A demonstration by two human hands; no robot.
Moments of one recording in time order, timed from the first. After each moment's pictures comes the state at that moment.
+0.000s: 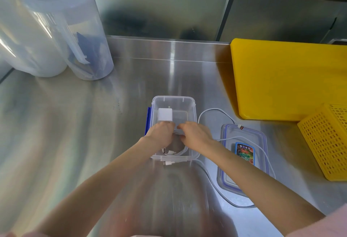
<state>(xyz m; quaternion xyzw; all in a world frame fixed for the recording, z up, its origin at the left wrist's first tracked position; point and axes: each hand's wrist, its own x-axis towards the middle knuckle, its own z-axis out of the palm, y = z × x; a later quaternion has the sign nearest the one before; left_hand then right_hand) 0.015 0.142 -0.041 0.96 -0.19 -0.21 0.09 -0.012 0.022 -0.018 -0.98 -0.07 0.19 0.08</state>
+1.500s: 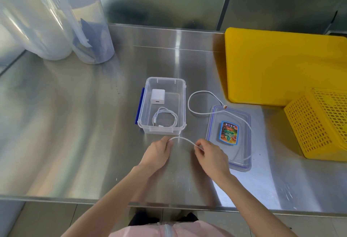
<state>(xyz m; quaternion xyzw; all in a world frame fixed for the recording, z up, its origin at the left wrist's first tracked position) -0.119 0.128 -0.080 0.92 -0.06 -0.16 0.36 -0.154 -0.041 -0.058 -0.97 0.05 0.06 0.23</state>
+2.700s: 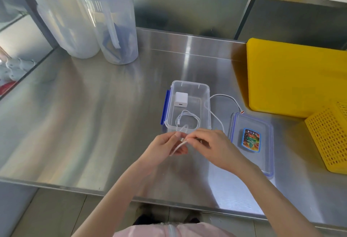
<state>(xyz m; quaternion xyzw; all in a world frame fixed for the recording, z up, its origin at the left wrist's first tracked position) -0.132 0.189 -0.018 0.71 -0.01 -0.23 0.67 -0.138 0.026 0.027 -0.92 -0.20 0.06 0.34</state>
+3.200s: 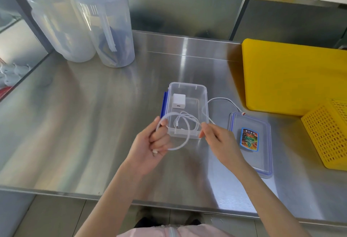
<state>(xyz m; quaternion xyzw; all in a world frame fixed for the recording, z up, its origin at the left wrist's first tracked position) -0.124 0.212 0.005 0.20 -0.04 -0.32 0.92 -0.138 0.020 0.017 -0.89 0.00 0.00 0.45</state>
